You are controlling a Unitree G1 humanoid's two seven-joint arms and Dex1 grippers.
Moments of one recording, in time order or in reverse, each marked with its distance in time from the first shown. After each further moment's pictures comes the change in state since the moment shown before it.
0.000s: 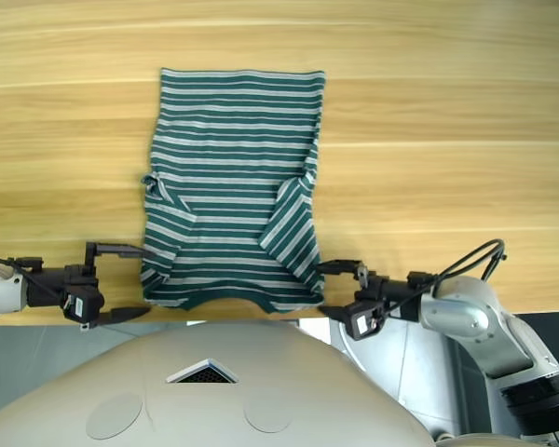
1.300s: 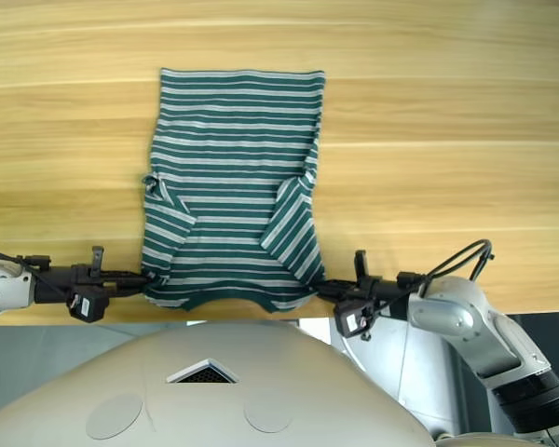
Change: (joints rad) left arm -0.059 0.027 -0.108 0.065 0.051 -0.057 0.046; right arm -0.040 0.007 0.050 -0.014 -0.058 0.065 -0.031
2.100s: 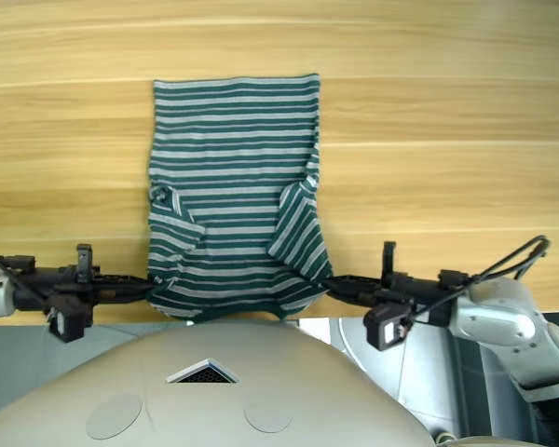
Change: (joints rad) left arm 0.162 0.131 0.105 -0.347 -0.306 -0.034 0.012; right arm 0.182 -0.130 -0.257 -0.112 0.371 -0.198 0.050
